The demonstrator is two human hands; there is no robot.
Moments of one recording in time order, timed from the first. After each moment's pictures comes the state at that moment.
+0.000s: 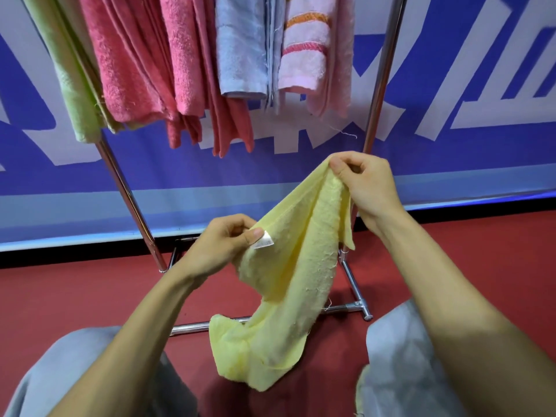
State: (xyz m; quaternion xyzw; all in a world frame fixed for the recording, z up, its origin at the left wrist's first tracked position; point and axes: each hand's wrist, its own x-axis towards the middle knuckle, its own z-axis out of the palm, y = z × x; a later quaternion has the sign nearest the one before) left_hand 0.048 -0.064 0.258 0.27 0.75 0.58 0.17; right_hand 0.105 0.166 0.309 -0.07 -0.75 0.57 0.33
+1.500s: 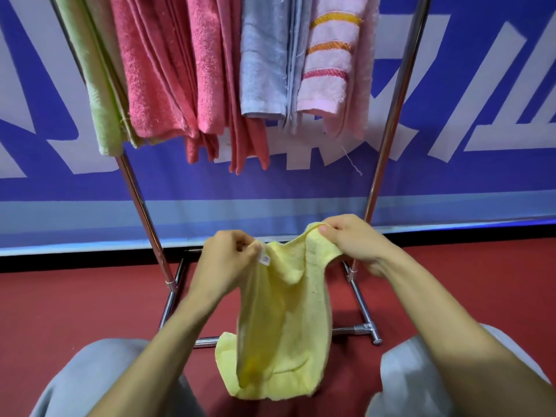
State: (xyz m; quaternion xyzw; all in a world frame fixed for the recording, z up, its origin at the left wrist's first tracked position) left_hand 0.051 -0.063 0.264 0.15 0.91 0.39 -0.02; right_hand 0.102 0.147 0.282 -0.08 -0.89 0.45 0.05
